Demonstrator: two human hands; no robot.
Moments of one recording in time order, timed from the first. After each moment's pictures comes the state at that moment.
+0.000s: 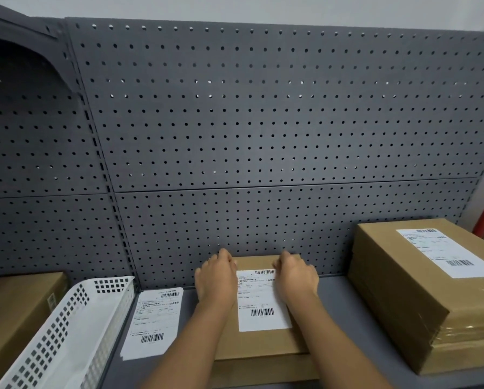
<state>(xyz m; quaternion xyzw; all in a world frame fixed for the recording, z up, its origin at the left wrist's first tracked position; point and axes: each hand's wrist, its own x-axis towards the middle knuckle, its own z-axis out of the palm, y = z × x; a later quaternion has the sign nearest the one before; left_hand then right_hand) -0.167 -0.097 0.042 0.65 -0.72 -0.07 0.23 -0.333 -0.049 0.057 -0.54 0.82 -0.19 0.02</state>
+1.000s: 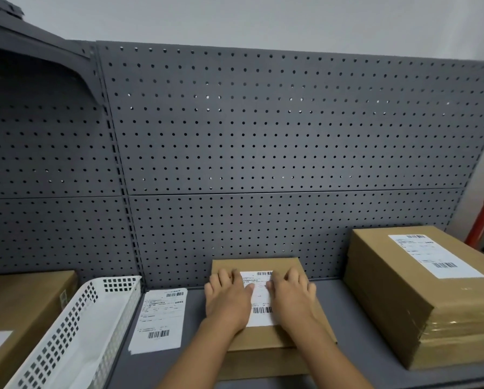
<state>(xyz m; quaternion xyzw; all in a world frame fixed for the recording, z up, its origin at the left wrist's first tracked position) -0.166 -0.038 0.045 0.63 -0.77 -0.05 0.07 -0.305 -0.001 0.045 -0.58 0.80 -0.14 0.00</state>
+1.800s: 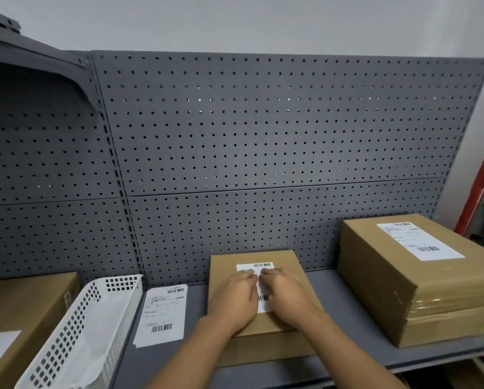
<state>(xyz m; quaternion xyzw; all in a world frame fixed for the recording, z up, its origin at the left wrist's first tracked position) -0.157 -0.020 0.048 0.46 -0.86 -0.10 0.17 -0.313 0.017 0.056 -0.72 0.68 -0.13 0.04</state>
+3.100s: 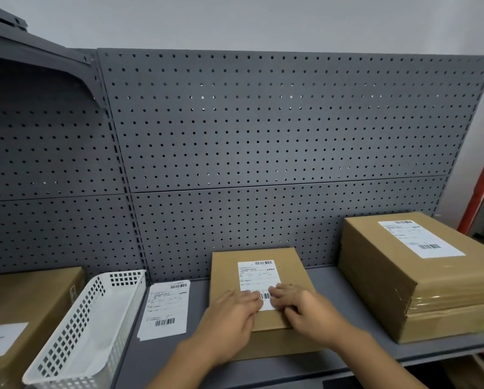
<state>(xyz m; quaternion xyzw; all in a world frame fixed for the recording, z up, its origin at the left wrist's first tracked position) -0.118 0.032 0.056 0.37 -0.92 -0.09 0.12 -0.348 0.069 0.048 -0.76 0.61 -0.17 0.13</state>
